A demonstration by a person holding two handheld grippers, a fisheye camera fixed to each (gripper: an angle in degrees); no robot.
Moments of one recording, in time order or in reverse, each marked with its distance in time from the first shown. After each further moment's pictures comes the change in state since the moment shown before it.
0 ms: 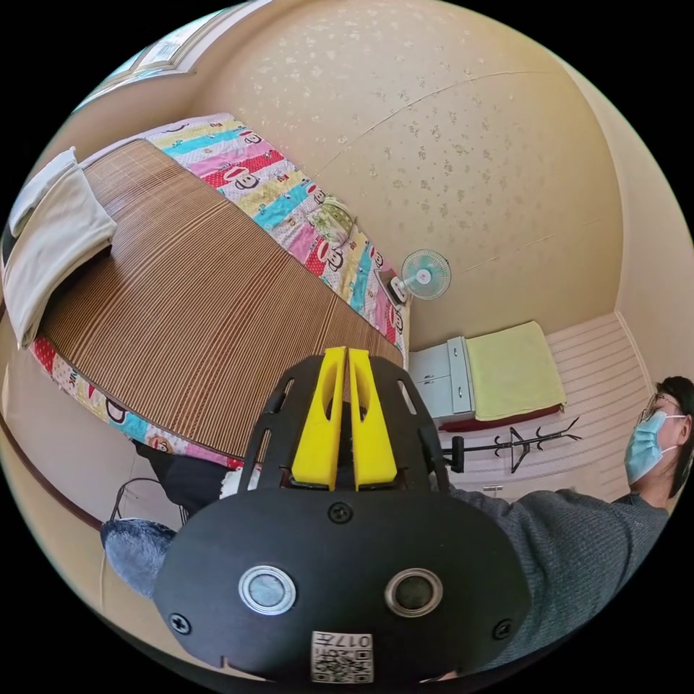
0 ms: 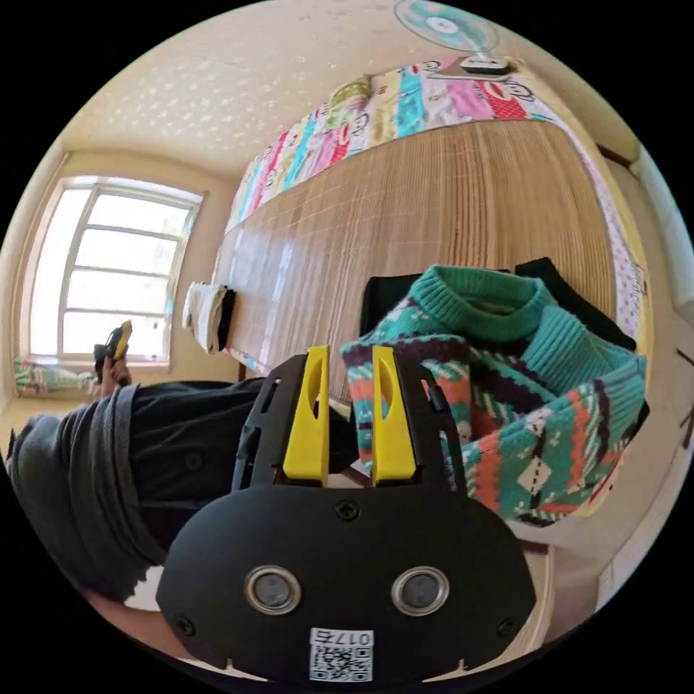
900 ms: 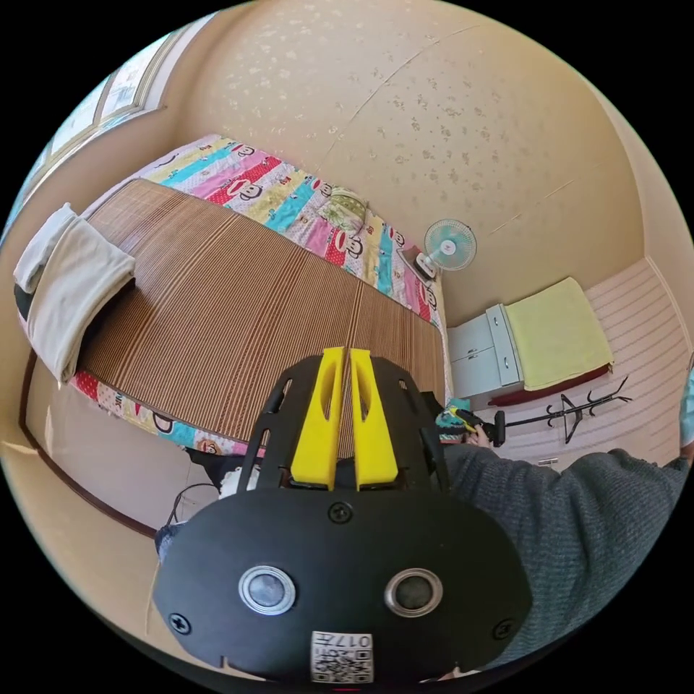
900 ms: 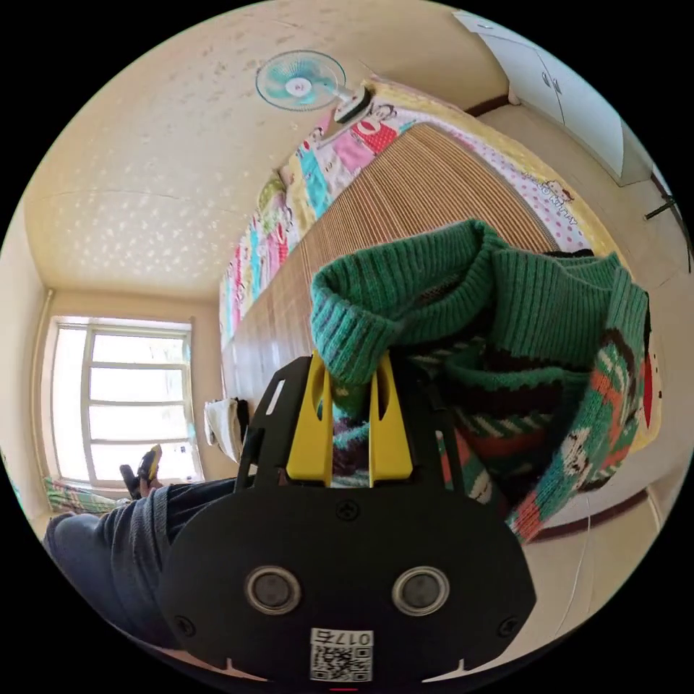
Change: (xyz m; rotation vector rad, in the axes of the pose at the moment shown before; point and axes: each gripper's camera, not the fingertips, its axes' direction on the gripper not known) left arm -0.018 0.053 0.064 -0.053 -0.192 0.161; right arm 0.051 0.023 -0.040 0.451 -0.206 0.268
